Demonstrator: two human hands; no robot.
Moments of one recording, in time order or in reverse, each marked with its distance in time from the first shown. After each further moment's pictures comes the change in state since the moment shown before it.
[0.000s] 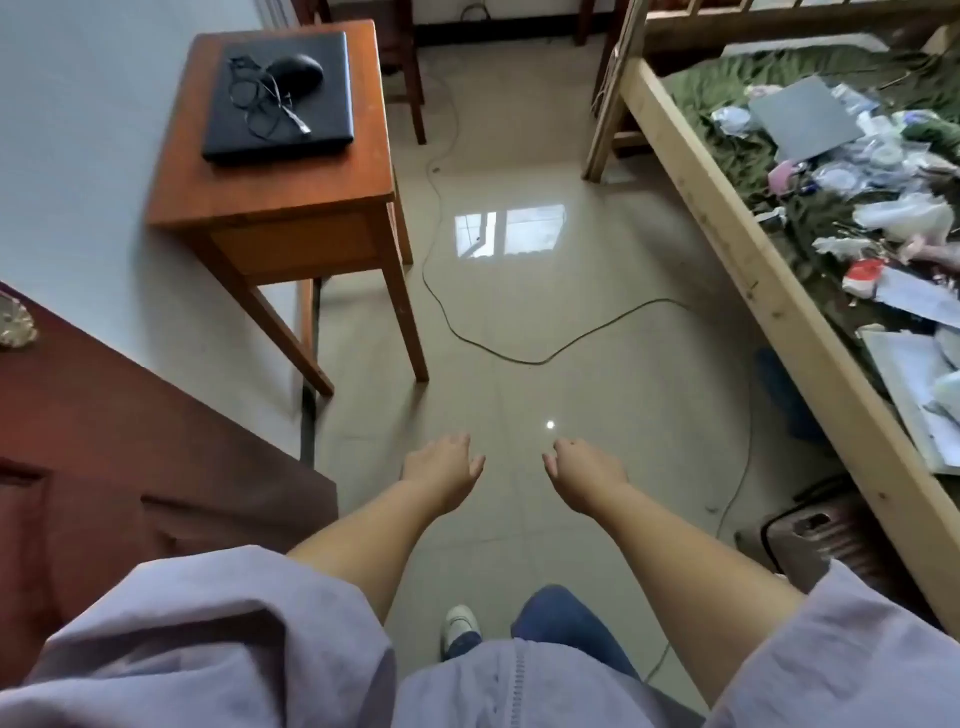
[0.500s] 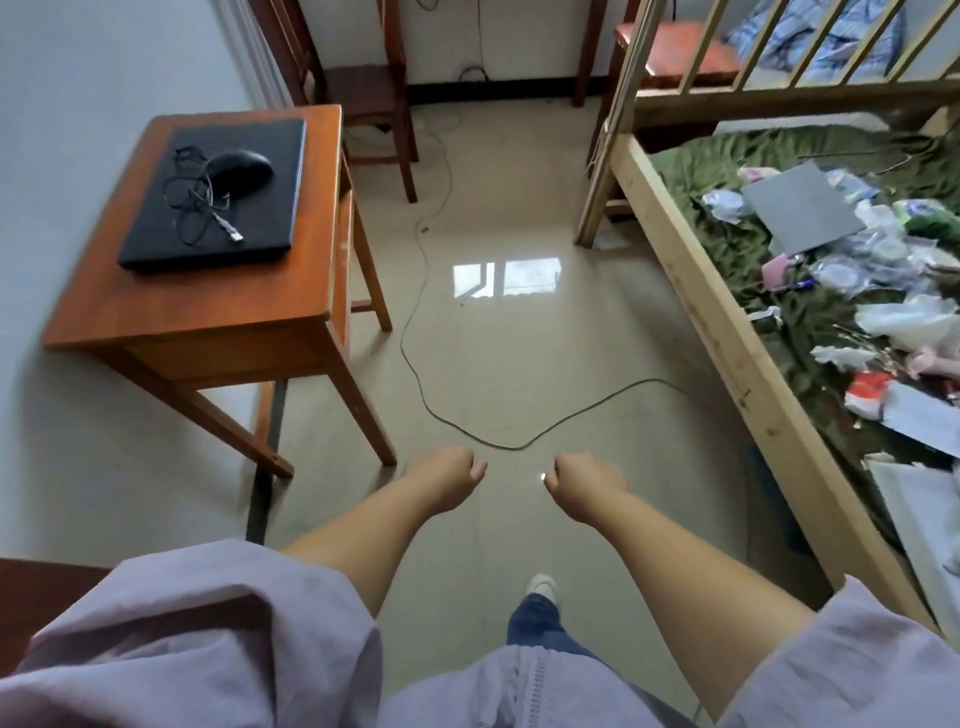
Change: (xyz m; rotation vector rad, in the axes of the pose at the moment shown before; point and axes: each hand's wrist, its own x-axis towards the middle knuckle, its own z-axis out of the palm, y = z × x) left_hand 0.201 0.091 -0.114 0.002 -0.045 0.034; right_hand 0.186 0.075 -0.147 -0.049 -0.014 -0.020
